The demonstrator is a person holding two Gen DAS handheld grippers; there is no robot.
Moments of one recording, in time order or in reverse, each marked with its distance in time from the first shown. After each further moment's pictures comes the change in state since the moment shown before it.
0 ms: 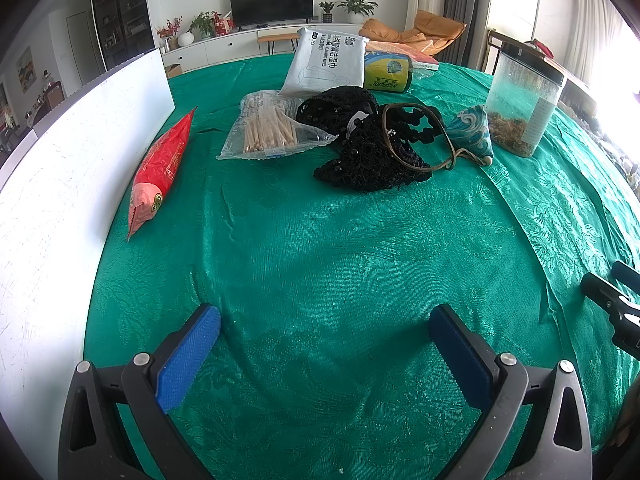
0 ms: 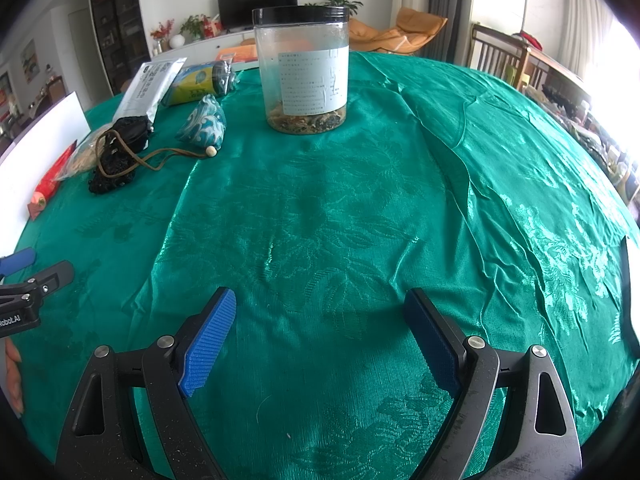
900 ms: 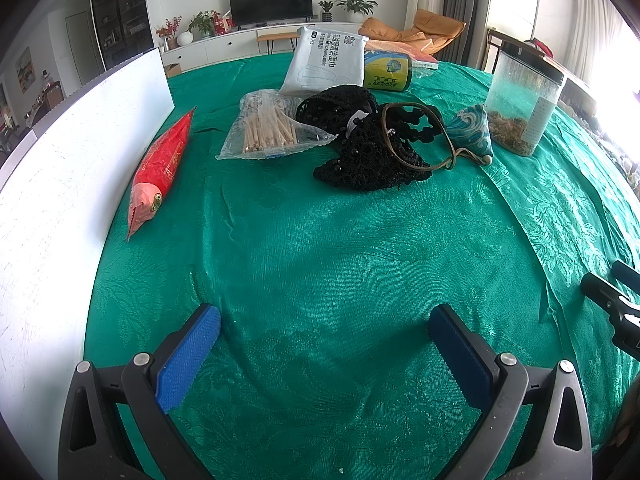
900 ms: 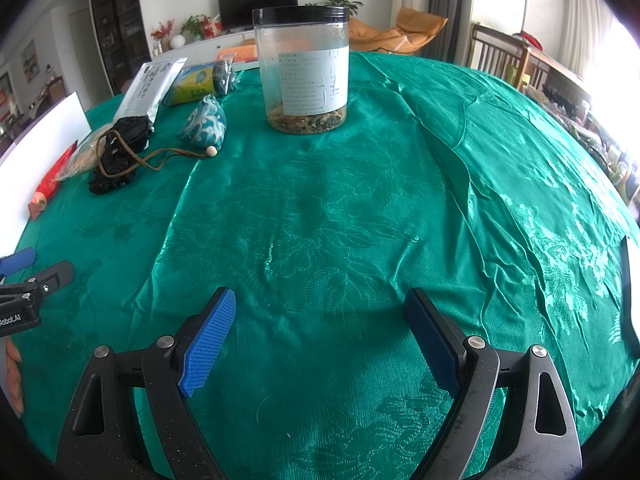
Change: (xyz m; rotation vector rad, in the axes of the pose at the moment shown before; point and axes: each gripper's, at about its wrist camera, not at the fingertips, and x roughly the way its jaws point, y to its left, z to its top) left arm 0.000 0.000 0.002 0.008 0.021 -0.006; right arm 0.000 0.000 0.000 0.000 -0.002 0.001
